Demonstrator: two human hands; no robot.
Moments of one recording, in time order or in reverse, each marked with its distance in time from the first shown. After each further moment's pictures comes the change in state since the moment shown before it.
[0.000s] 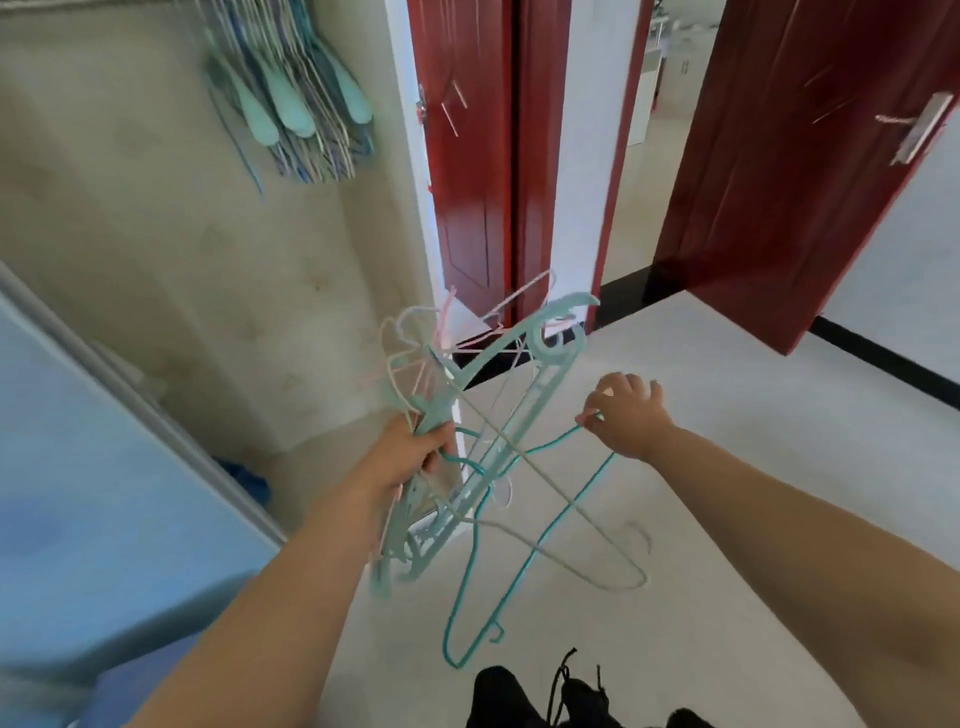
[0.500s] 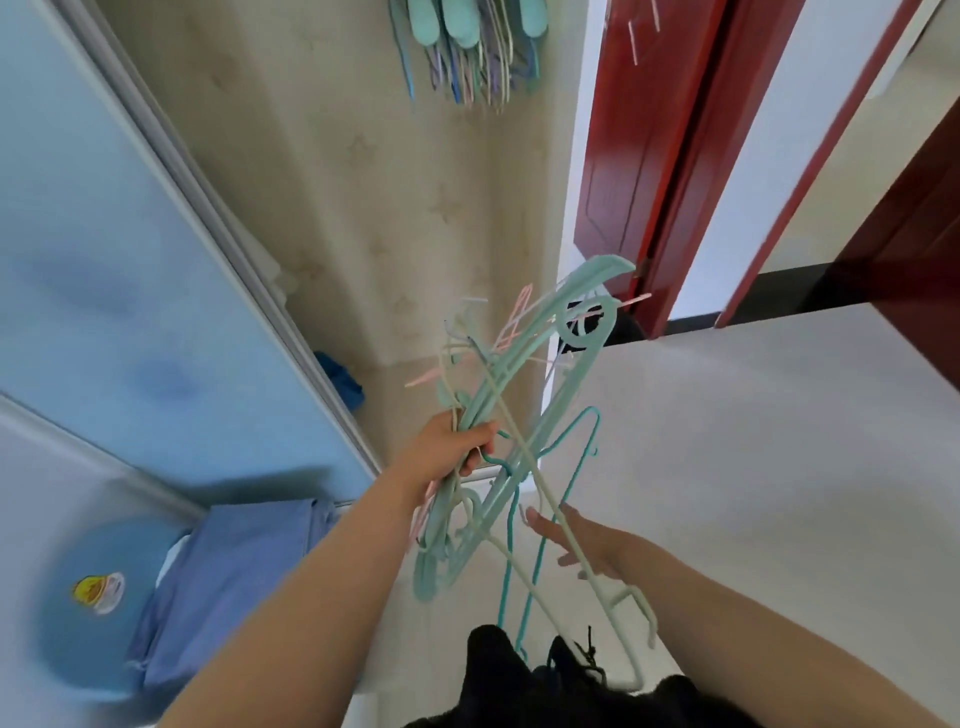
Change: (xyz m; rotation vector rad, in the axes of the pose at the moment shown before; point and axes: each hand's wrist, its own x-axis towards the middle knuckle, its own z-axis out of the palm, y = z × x) left_hand -0.018 -0.056 -0.024 -0.262 0.157 -0.179; right_hand -0.008 -0.119 0.146 0.875 -1.050 0.070
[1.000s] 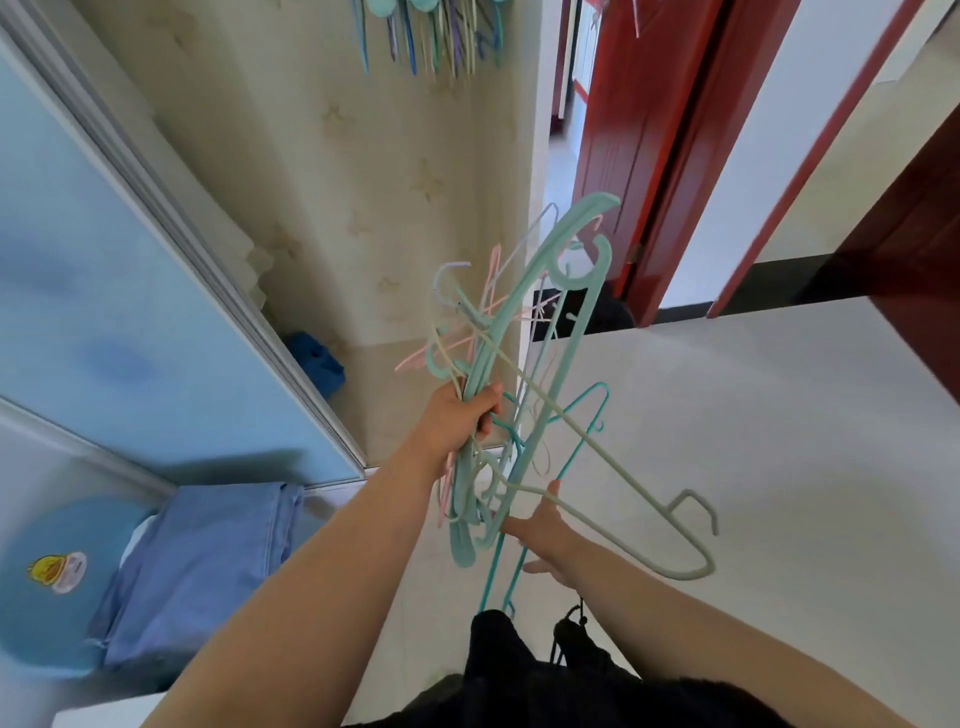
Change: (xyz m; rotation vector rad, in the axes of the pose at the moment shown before) left_hand 0.042 0.023 0.074 -0.193 0.164 0.036; right_hand -0.003 0.003 -0.008 0.308 0.141 -0.072
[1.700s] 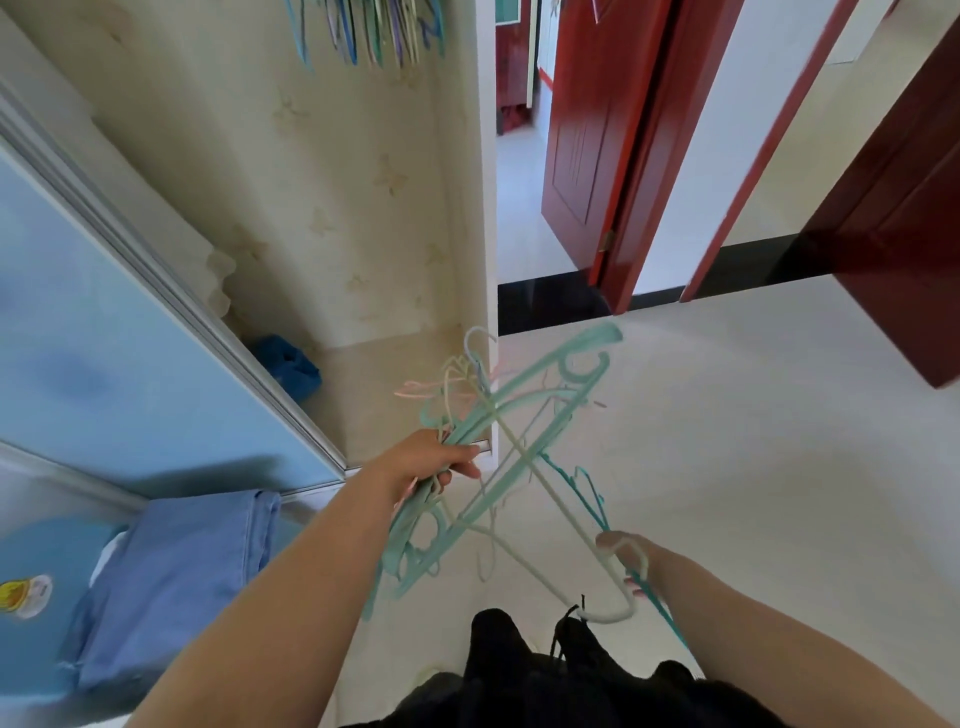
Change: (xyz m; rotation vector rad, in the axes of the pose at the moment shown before) left_hand 0.005 -0.038 0.000 0.285 -0.268 -0.401; right_hand -0.014 0.068 -0.139 -0.114 0.176 0.380
